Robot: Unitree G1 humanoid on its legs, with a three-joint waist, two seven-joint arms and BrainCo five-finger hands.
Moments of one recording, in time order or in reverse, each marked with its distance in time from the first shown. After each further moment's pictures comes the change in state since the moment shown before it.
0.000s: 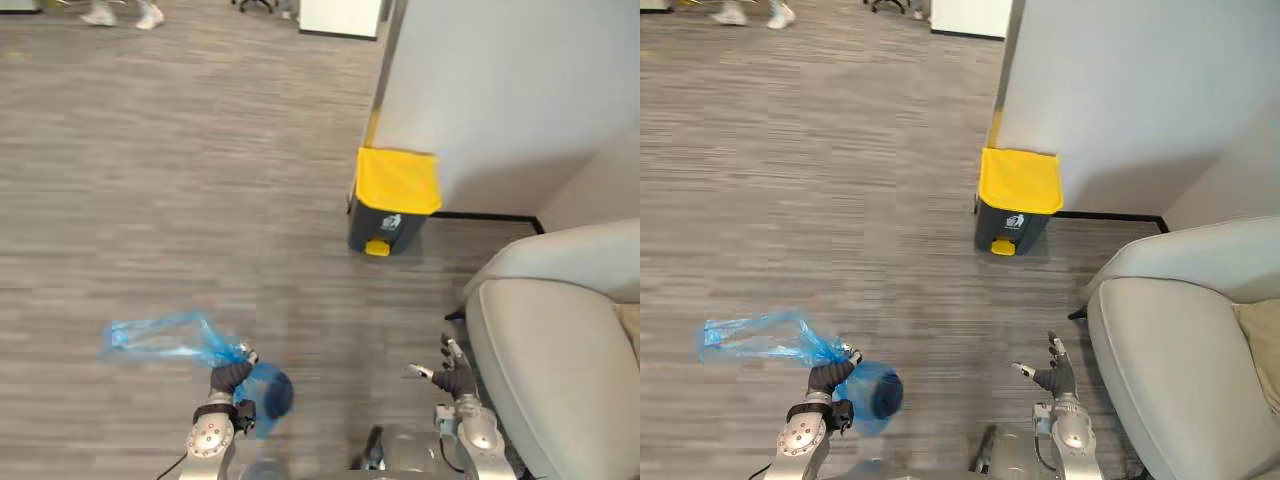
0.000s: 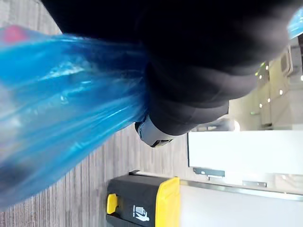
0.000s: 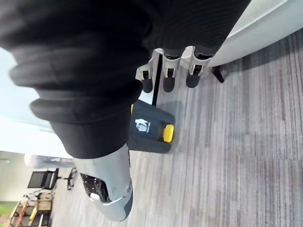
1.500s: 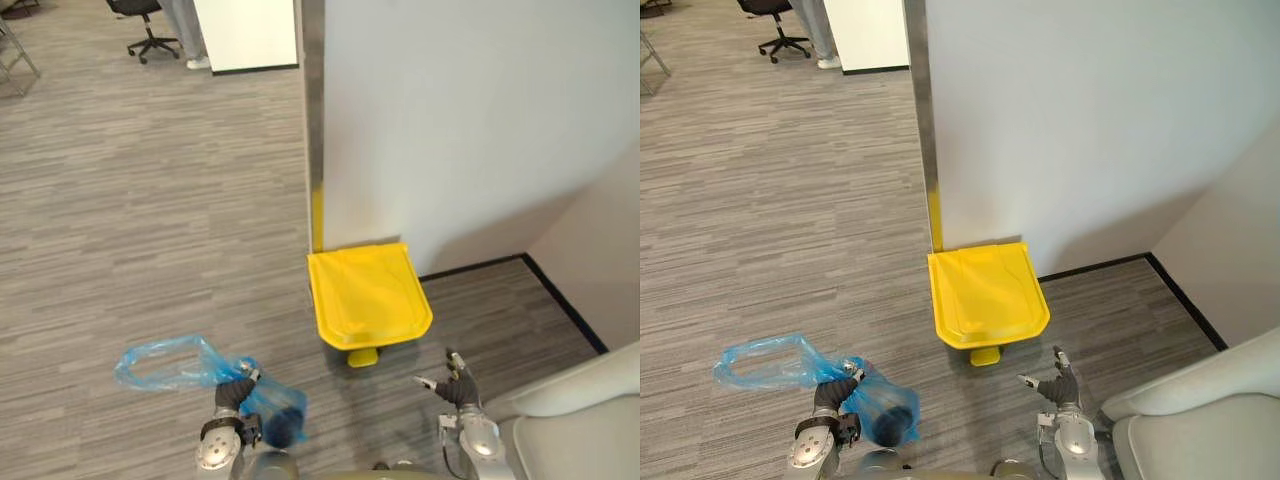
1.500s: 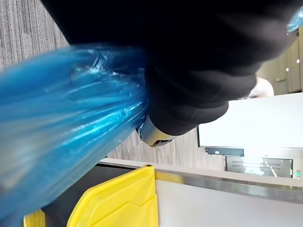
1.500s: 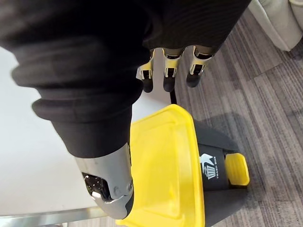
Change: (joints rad) left arm 0.027 -0.123 0.057 0.060 0.000 0.015 -0.008; right arm 0.023 -0.001 -0.046 0.032 -0.005 0.010 -0.033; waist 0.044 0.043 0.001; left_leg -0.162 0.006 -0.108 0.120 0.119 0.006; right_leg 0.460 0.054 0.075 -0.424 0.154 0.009
